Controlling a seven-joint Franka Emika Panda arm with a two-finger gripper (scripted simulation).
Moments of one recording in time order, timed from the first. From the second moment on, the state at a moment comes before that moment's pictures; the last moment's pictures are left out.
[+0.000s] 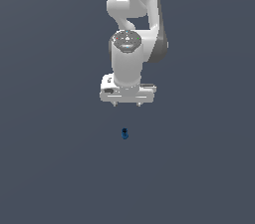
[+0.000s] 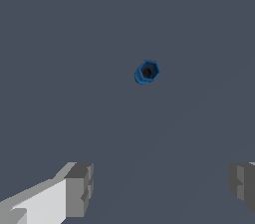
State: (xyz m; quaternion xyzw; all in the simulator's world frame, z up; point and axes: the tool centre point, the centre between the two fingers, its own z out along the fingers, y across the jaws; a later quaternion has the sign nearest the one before) arm -0.009 -0.002 0.163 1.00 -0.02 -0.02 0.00
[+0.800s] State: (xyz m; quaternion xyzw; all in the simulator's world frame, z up) arm 0.004 -0.004 0.154 1.00 0.03 -0.02 0.00
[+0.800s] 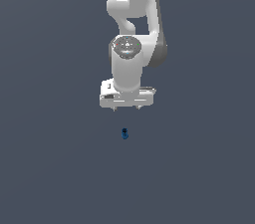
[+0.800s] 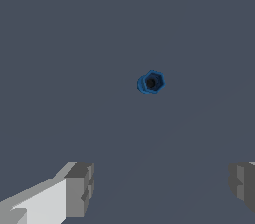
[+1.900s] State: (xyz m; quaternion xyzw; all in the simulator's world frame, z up) arm 0.059 -0.011 0.101 0.96 0.27 0.00 0.00
